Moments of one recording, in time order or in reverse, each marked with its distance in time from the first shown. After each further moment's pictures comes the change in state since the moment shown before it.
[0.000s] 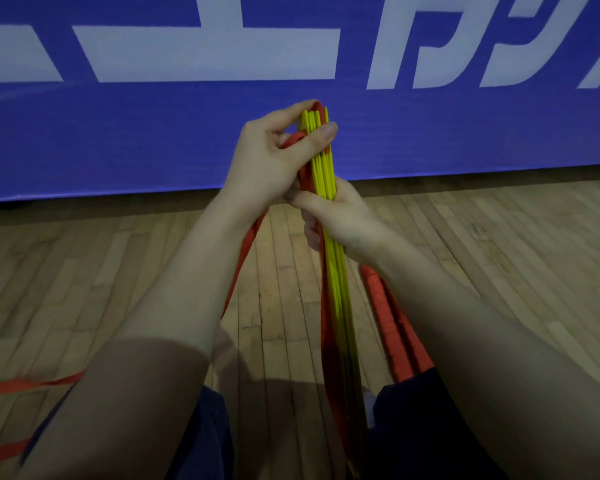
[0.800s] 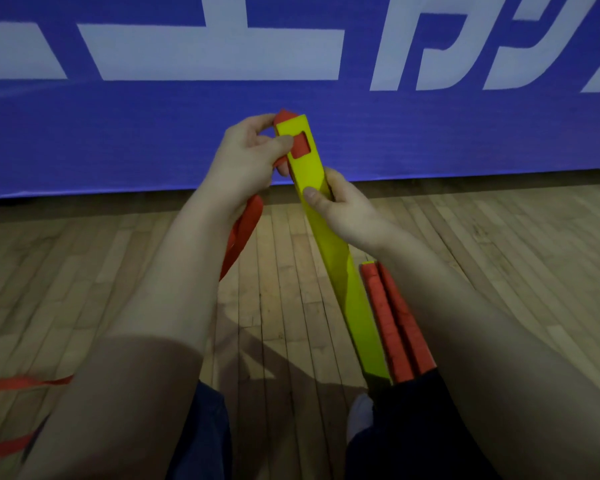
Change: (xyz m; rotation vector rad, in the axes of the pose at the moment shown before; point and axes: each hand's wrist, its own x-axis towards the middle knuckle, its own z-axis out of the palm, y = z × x) left_hand 0.011 -0.012 -0.022 0.067 0.028 -0.154; right_hand 0.015 0.008 -0.014 -0.392 0.017 -0.031
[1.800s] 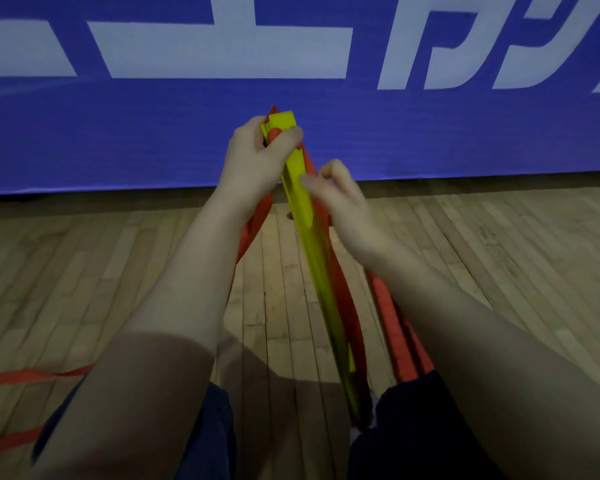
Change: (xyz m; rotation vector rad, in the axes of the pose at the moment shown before) left_hand 0.003 -0.013 0.004 0.031 0.160 0.068; right_hand -0.010 -0.007 0.019 0.348 0.069 -0.022
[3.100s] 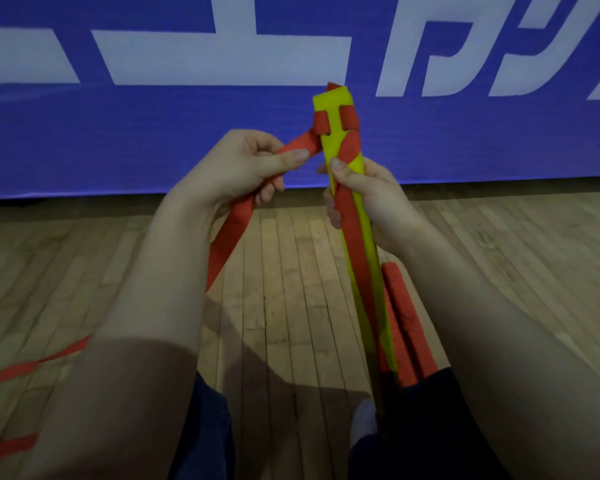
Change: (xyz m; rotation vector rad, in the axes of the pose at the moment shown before) left_hand -0.006 0.017 -0.029 0.072 -0.343 -0.135; right_hand 0.007 -0.016 -0.033 0.258 -0.072 0.044
